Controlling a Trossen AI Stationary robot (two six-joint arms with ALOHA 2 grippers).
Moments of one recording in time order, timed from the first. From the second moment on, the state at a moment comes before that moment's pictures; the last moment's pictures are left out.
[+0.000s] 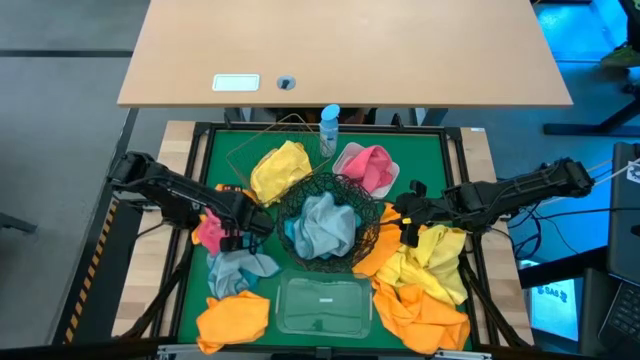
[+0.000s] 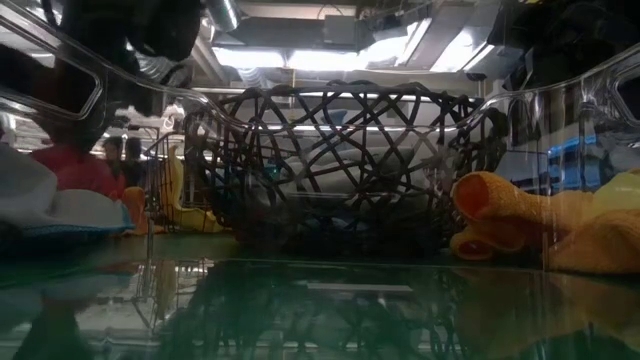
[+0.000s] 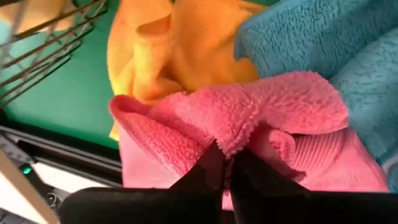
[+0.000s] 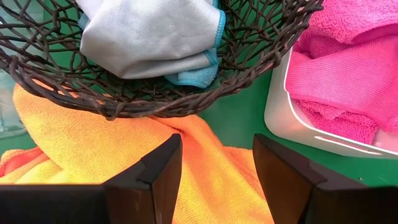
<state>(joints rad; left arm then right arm) -0.21 1.51 0.98 -1.38 -0.20 -0.36 0.24 1.02 0.75 -0.70 0.28 0.36</state>
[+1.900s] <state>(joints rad) 0.17 1.62 1.61 0.05 -0.15 0.32 0.24 1.01 0.75 -0.68 0.30 0.36</state>
